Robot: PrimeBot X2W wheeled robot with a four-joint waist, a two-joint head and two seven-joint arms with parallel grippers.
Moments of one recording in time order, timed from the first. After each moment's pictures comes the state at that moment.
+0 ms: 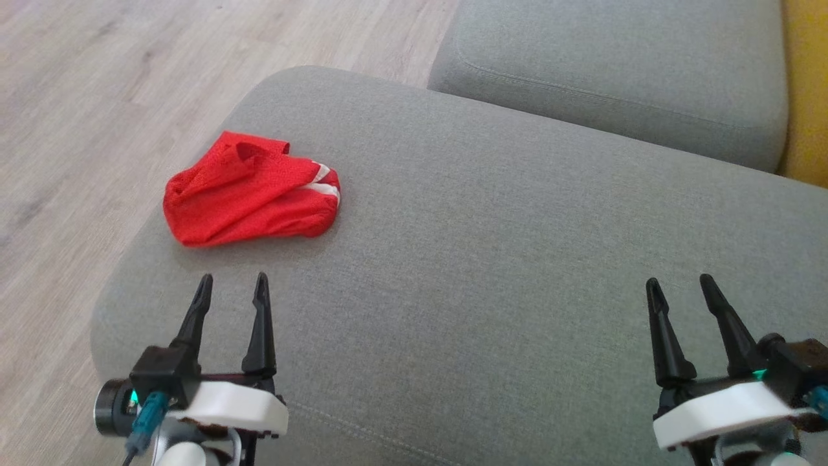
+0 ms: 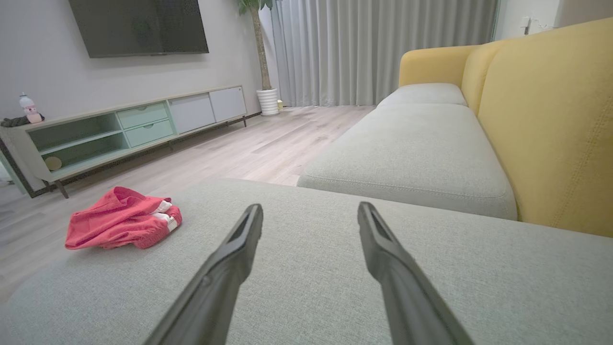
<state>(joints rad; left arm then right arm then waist) 0.03 0.18 -0.31 0.03 -0.27 0.20 -0.25 0.18 -0.04 0.00 -0.16 0.19 0.12 0.05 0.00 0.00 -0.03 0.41</state>
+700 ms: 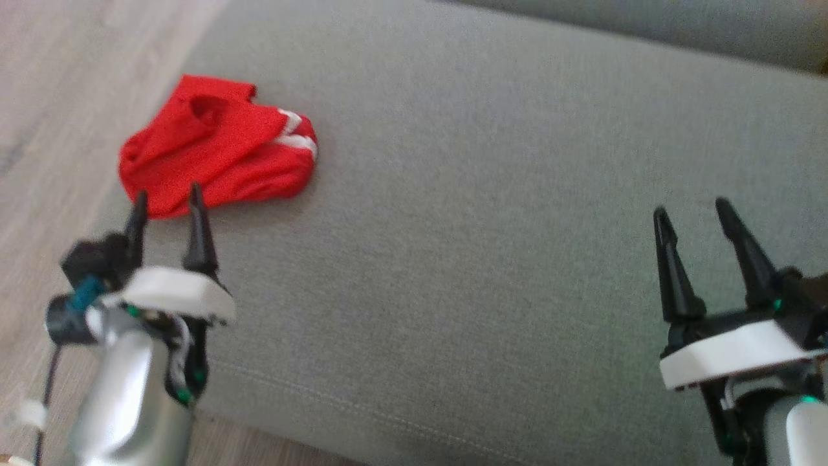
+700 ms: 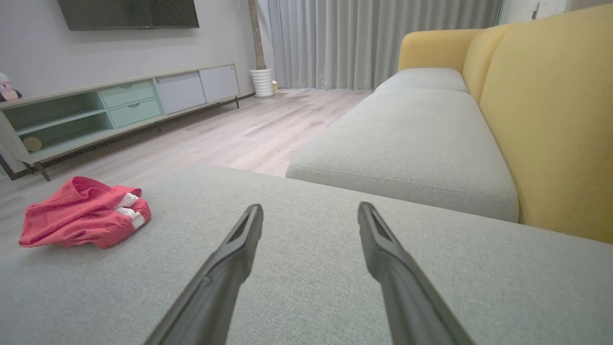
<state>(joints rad) -0.27 0.16 -0.17 0.35 -0.32 0.12 -0.26 0.06 -0.05 0.00 -0.27 0.09 0.12 0.15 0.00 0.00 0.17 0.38</state>
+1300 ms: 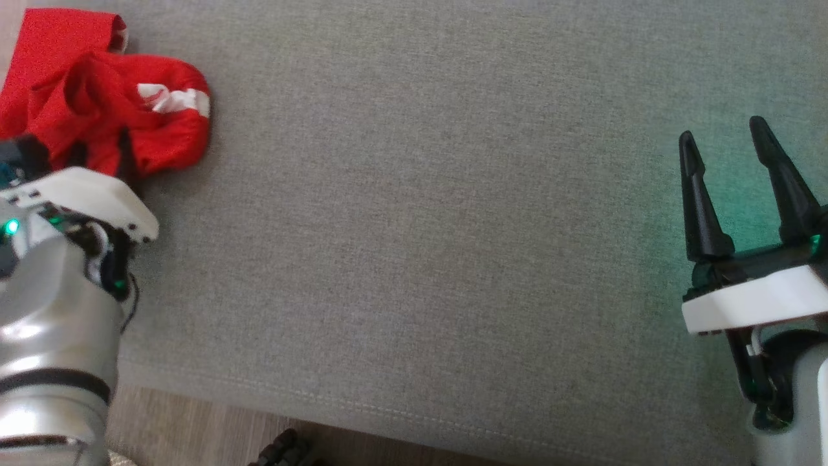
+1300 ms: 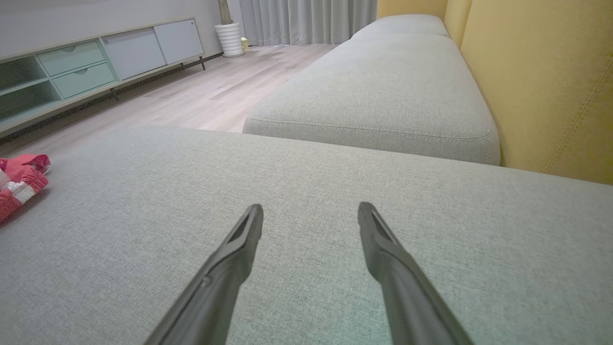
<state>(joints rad) -0.80 0.23 -0.09 1.12 -0.38 -0.07 -0.21 -0.10 -0.12 0.00 -0.33 0.08 0.12 0.19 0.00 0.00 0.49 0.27</state>
